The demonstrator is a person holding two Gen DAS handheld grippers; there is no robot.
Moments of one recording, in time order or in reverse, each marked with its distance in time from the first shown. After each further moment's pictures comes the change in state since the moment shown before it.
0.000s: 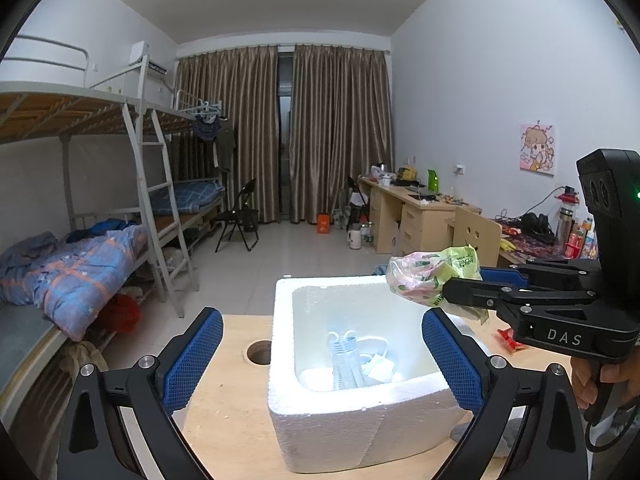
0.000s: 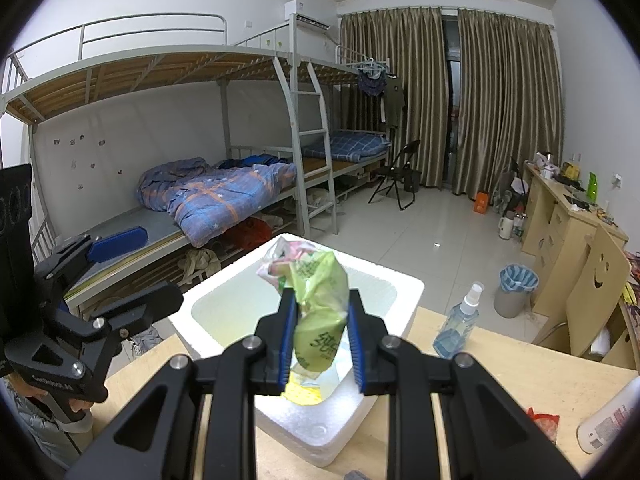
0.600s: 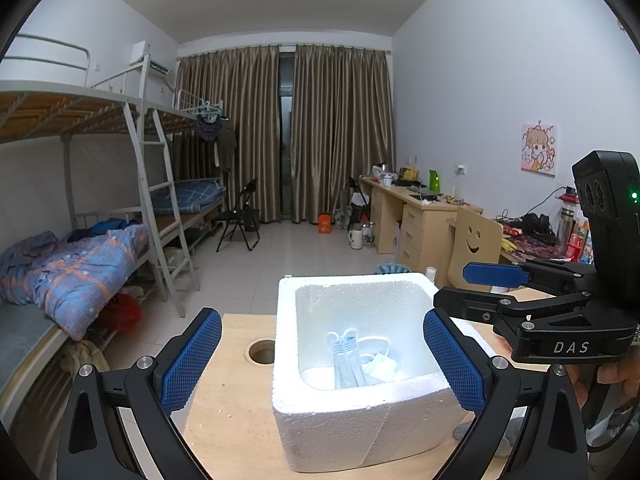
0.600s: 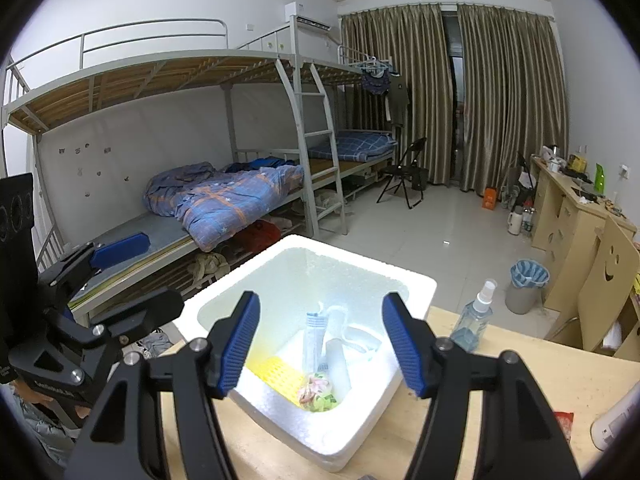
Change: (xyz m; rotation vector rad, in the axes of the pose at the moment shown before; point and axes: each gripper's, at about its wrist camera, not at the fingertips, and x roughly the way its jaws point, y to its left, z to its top) left arm 0.002 0.001 0.000 -0.002 0.002 0.006; right arm 0.005 -0.002 0.000 0.031 -0.005 0.035
